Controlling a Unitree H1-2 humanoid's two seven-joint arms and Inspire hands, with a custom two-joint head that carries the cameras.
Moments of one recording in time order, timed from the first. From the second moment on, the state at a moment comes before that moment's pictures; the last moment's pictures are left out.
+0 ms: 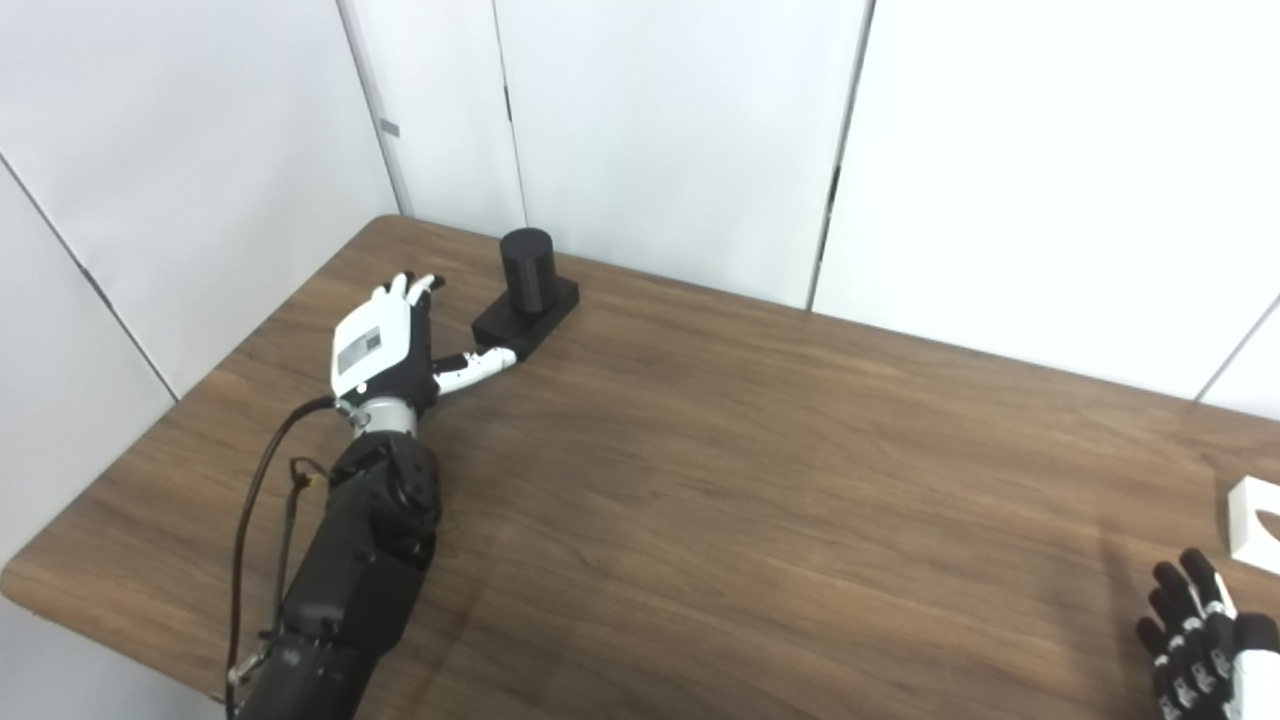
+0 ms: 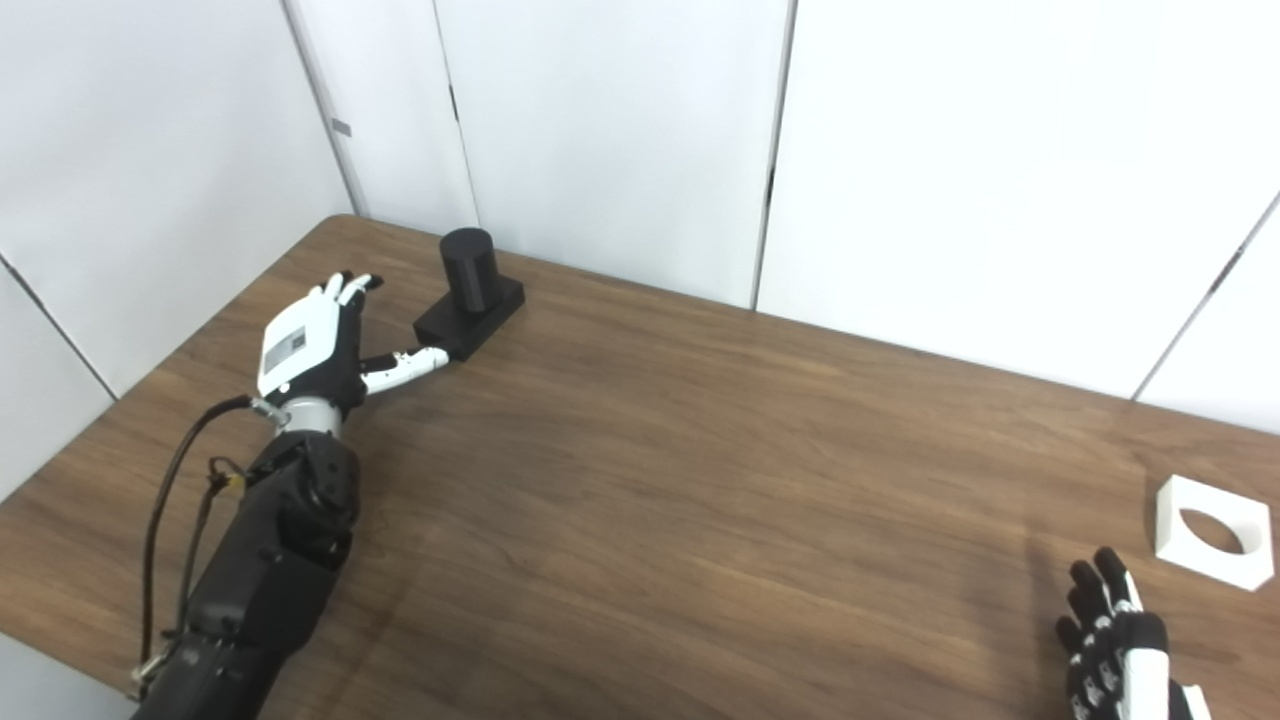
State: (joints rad) left arm -0.27 0.36 0.09 0.11 0.79 0.47 0.08; right arm 0.21 -0.09 -0.12 -0.39 0.15 0.26 0.13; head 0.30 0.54
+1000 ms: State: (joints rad) left arm -0.49 0.37 -0.01 0.48 0.62 0.46 0.18; right arm 0.21 -0.09 -0.10 -0.41 0.12 0.28 0.09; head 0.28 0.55
